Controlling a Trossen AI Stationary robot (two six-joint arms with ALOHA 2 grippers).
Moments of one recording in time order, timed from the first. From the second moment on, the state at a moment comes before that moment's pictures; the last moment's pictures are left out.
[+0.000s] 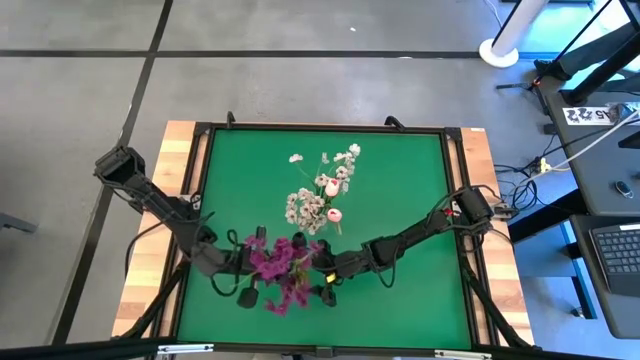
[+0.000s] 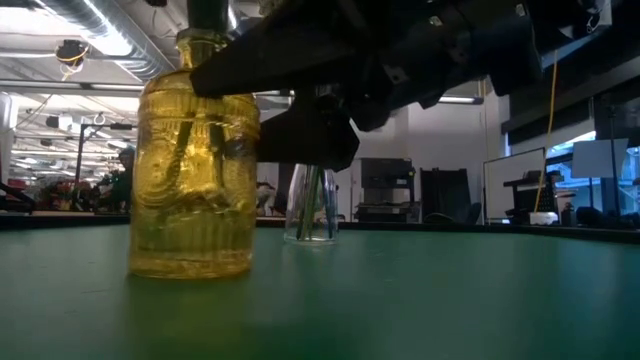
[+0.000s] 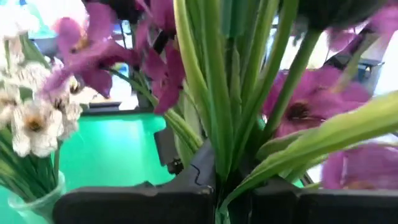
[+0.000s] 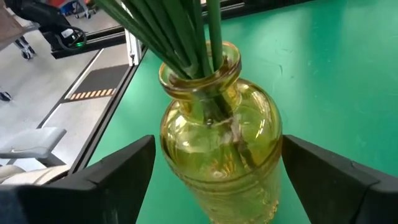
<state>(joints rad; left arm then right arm) -0.69 1.36 0.64 0.58 -0.68 -0.06 0.39 2.05 1.12 0.56 0.12 0.36</state>
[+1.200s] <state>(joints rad) -0.65 1.36 0.64 0.33 -0.56 -0.27 0.37 2.05 1.12 0.55 0.12 0.35</state>
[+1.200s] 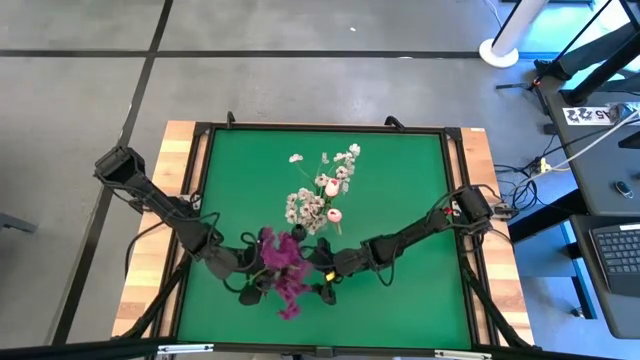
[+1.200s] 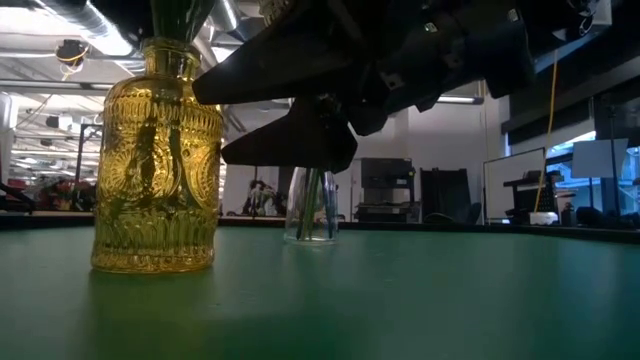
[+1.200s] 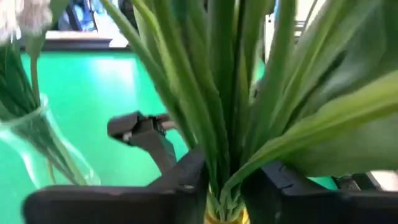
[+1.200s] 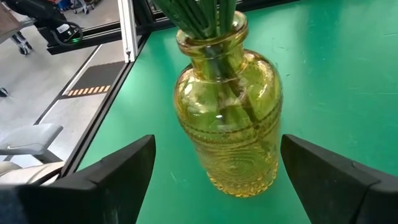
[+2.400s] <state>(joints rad) -0.70 1.09 0.64 0.00 -0.56 -0.49 0.35 1.79 1.12 0.08 0.17 0.26</state>
